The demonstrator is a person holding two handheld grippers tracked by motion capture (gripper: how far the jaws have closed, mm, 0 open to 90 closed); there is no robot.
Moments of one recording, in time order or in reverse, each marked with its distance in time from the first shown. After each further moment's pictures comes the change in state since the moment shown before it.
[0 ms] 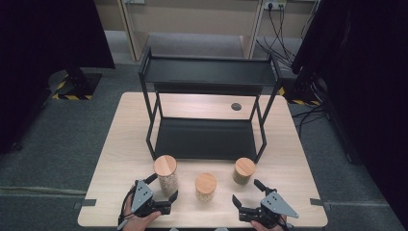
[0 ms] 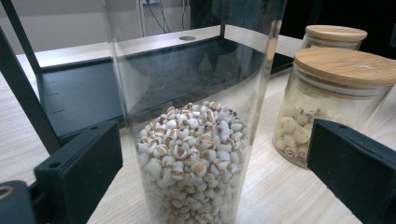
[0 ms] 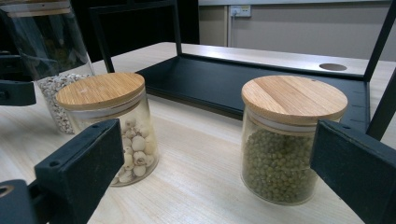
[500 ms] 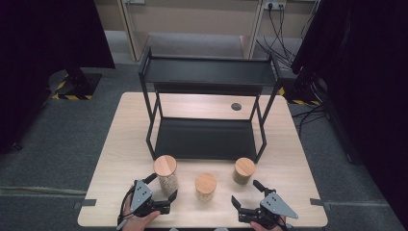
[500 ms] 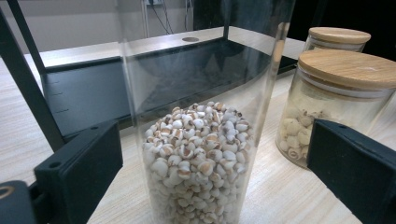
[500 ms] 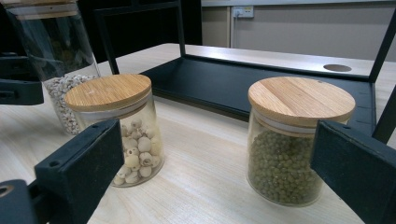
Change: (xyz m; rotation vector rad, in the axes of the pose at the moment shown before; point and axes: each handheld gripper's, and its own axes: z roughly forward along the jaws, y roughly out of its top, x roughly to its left) left arm 0.001 -0.001 -0.001 -0.004 0.010 -0.008; right arm 0.001 0.000 0.000 -0.003 0.012 0.005
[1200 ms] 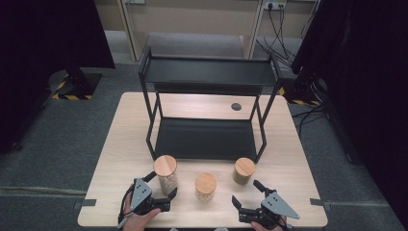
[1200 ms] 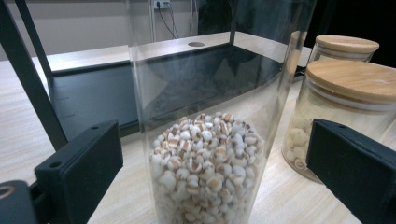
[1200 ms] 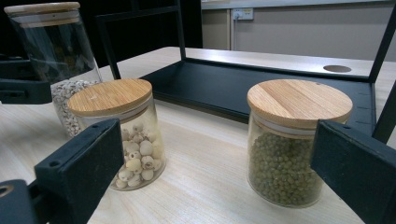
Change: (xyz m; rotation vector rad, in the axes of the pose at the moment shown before) left arm -0.001 0.002 0.004 -0.019 0.015 -0.009; right arm -0.001 0.000 -0.002 -0.010 0.002 0.015
